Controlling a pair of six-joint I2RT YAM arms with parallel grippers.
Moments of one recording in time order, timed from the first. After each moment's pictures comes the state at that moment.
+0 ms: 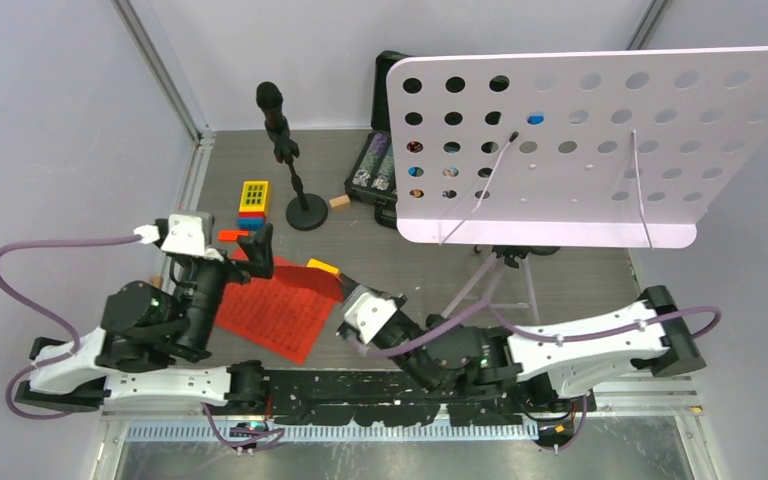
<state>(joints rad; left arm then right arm) -1.50 0.52 1.00 -0.16 -1.42 0.31 1.69 1.31 1.04 0.51 0.89 -0.59</state>
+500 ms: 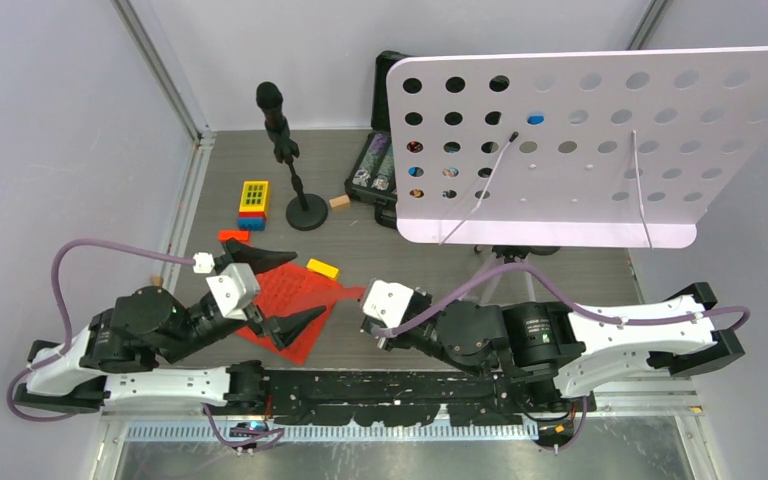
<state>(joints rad) -1.50 0.45 1.07 -0.61 -0.50 0.13 1.67 1.15 1.30 -0.30 0.66 -0.26</state>
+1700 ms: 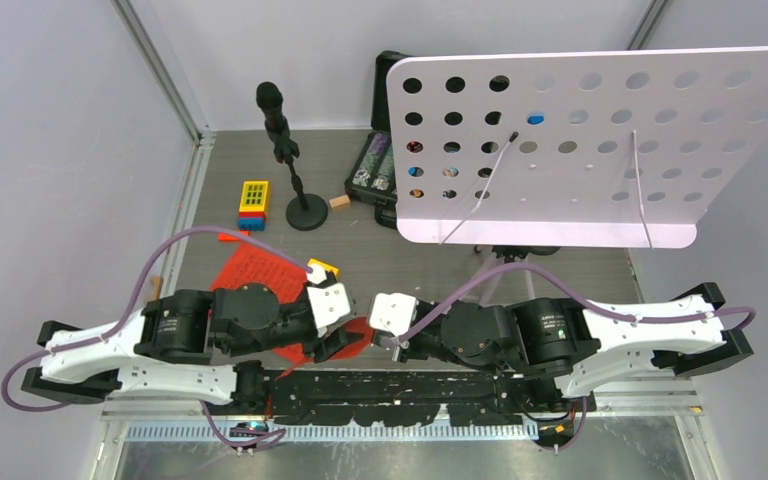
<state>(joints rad) -1.50 0.77 1.16 -0.78 -0.26 0.02 1.67 1.12 1.32 -0.55 0.49 -0.18</state>
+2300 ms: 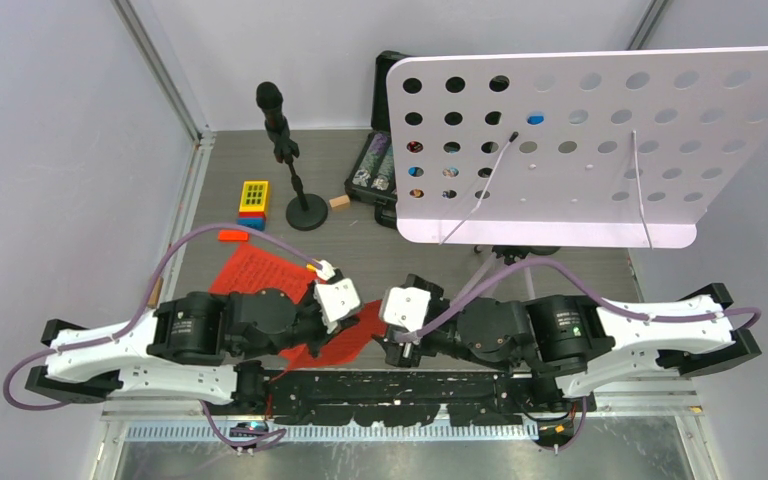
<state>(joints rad) -1.50 0.79 1.13 -0.80 -0.32 -0.07 1.67 1.08 1.32 -0.56 0.49 -0.18</state>
